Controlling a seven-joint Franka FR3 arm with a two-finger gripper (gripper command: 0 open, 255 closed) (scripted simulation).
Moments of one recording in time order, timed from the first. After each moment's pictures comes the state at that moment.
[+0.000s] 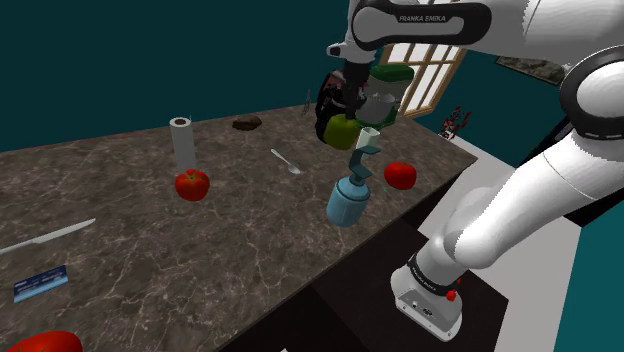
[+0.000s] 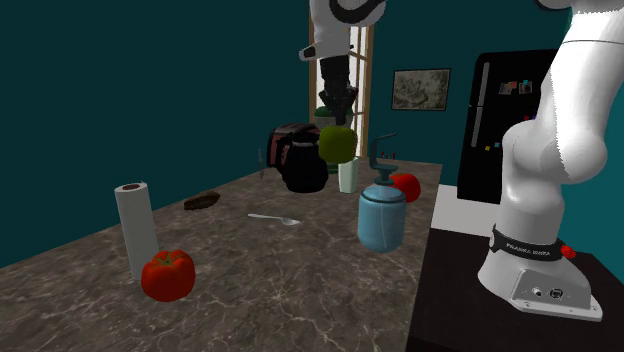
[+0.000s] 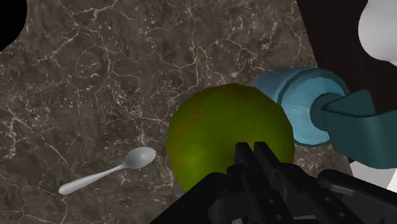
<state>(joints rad) 0.06 -0.23 -0.10 -2.05 -0.14 1.70 -1.11</state>
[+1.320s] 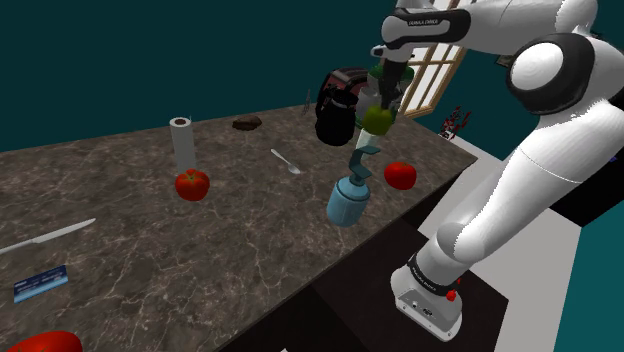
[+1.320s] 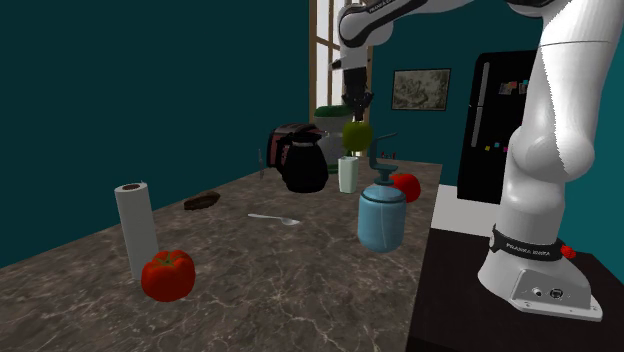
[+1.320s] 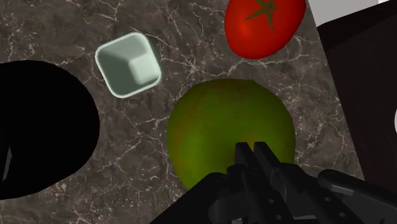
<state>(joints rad) -0.12 -0.05 -0.36 -1.87 -0.17 1.77 -1.54</state>
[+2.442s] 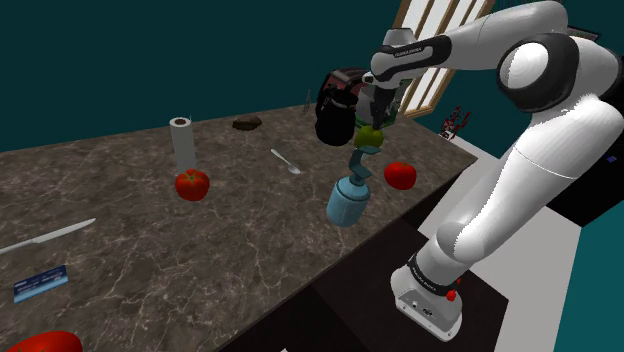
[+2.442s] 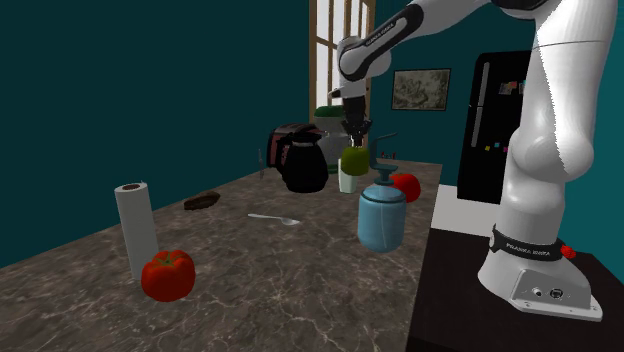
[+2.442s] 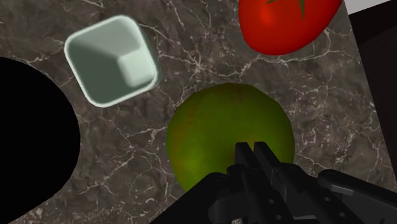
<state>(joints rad) -0.12 0.00 -0.36 -2.05 -0.17 2.00 -1.52</state>
